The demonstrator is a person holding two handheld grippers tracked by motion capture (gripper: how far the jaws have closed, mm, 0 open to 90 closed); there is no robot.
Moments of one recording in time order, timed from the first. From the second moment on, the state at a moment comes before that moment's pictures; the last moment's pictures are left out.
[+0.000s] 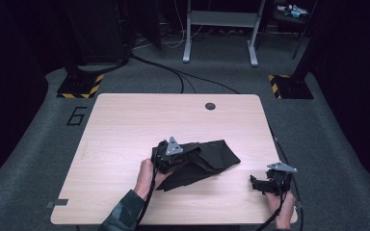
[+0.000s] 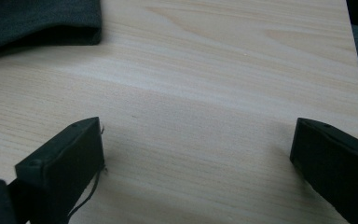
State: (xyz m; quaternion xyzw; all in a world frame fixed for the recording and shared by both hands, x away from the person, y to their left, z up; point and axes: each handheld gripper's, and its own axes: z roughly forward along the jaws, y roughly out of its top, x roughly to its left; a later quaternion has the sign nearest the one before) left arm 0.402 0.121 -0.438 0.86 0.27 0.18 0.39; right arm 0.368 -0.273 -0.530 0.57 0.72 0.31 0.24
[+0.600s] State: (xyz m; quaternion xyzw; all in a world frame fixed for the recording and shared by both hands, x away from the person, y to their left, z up) left arm 0.398 0.151 -0.419 0.83 0.30 0.21 0.42; right arm 0.368 -0.273 -0.530 0.57 0.72 0.31 0.24
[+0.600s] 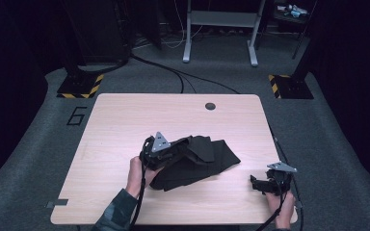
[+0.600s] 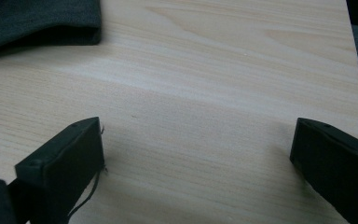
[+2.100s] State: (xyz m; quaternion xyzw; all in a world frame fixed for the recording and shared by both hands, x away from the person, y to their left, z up) left arm 0.369 0.259 -0.431 0.75 0.42 0.27 0.43; right arm 0.368 -0.273 -0.530 0.57 0.72 0.31 0.24
